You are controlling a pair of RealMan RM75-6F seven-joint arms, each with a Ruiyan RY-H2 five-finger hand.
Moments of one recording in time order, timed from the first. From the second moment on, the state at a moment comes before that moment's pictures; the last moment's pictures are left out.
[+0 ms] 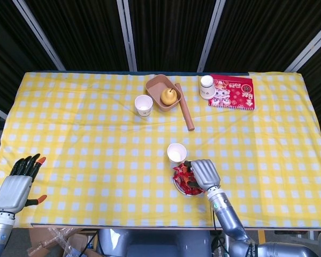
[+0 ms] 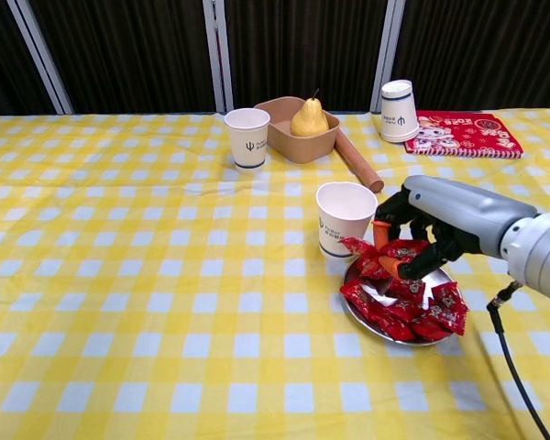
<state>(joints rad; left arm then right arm) -0.13 -1.15 0.02 -1.75 1.45 1.36 0.27 0.55 -1.61 0.18 -1.75 -1.01 1.11 -0.47</state>
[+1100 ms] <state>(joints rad) -0.15 -1.13 0.01 -1.77 1.39 1.32 0.25 0.71 -1.52 0.31 -1.85 -0.82 1.14 -0.57</state>
